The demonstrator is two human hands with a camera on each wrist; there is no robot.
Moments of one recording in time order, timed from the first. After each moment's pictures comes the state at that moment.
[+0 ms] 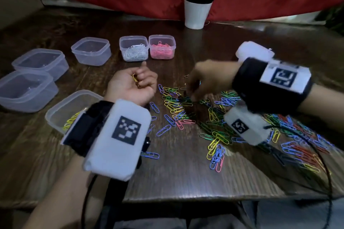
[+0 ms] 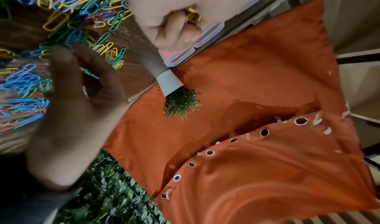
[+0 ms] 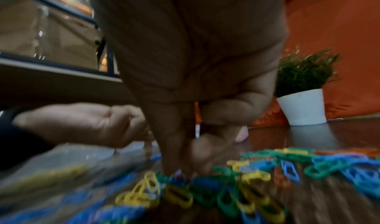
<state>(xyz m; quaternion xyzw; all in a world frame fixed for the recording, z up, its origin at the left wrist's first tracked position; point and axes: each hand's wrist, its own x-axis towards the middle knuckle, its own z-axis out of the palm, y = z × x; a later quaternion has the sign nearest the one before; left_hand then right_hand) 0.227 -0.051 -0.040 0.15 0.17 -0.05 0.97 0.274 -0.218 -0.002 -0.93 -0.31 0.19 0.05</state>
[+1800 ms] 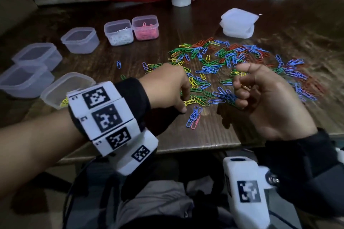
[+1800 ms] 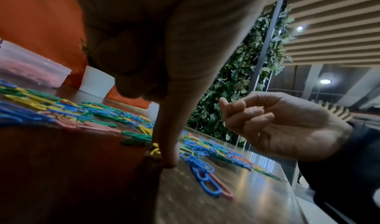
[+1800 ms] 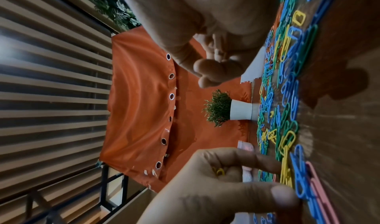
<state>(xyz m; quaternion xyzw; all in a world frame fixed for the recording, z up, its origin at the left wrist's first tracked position) 0.174 -0.144 -0.026 0.97 -0.19 -0.10 0.09 0.143 -0.314 -0.043 -0.55 0.09 0.03 0.83</state>
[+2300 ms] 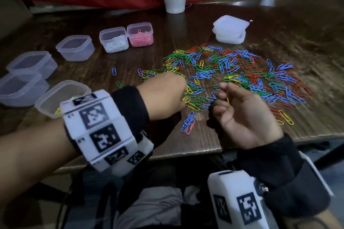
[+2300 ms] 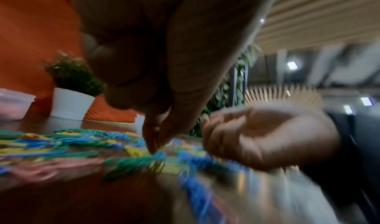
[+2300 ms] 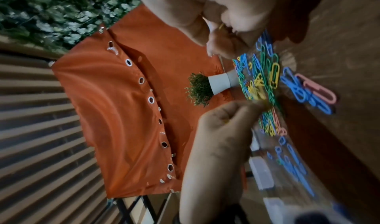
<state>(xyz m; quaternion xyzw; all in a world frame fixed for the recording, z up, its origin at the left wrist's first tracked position) 0.161 -0.157 -0.017 0.98 -0.20 -0.06 0.00 0.147 -0.301 -0.060 -0.38 0.17 0.10 0.90</state>
